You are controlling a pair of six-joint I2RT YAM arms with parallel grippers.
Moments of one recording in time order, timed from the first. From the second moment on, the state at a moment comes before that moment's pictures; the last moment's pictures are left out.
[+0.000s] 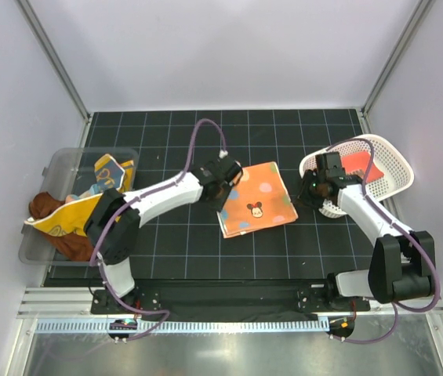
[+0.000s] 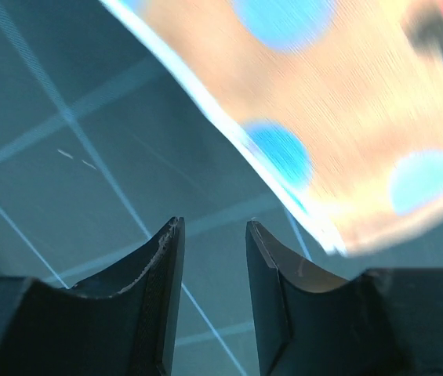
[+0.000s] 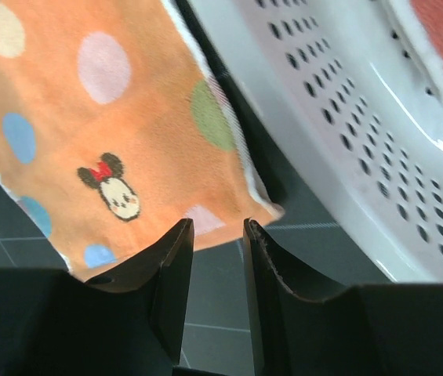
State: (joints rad) left arm -0.87 1.79 1.34 -0.76 -0.27 -0.29; right arm 0.12 1.32 0.84 -0.56 -0.12 0.55
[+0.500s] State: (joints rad) left arm -0.50 2.04 1.57 -0.64 -0.04 -0.34; right arm 0.36 1.44 0.91 -0.42 -0.11 0.52
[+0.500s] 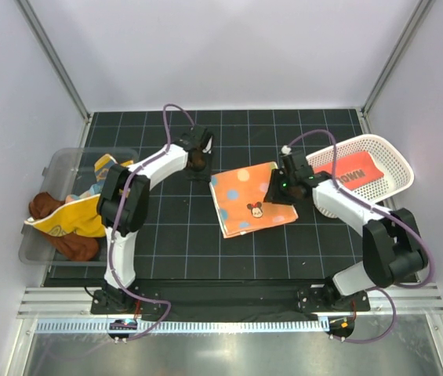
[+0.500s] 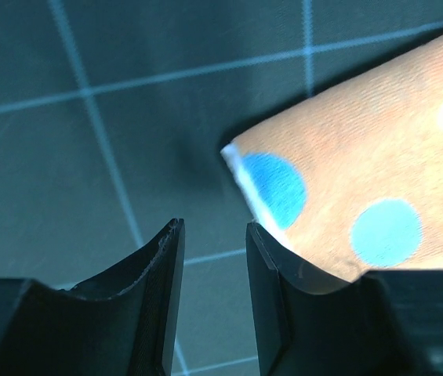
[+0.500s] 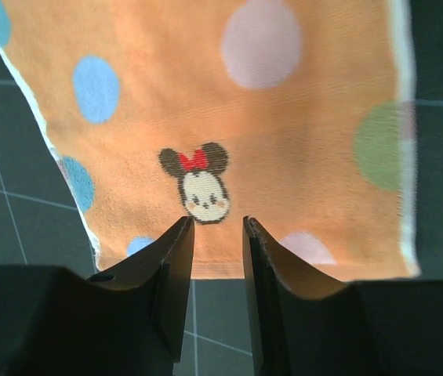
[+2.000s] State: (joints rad) left arm -0.43 1.71 1.24 -0.71 0.04 -0.47; right arm 0.67 1.45 0.92 -0.38 0.10 0.71
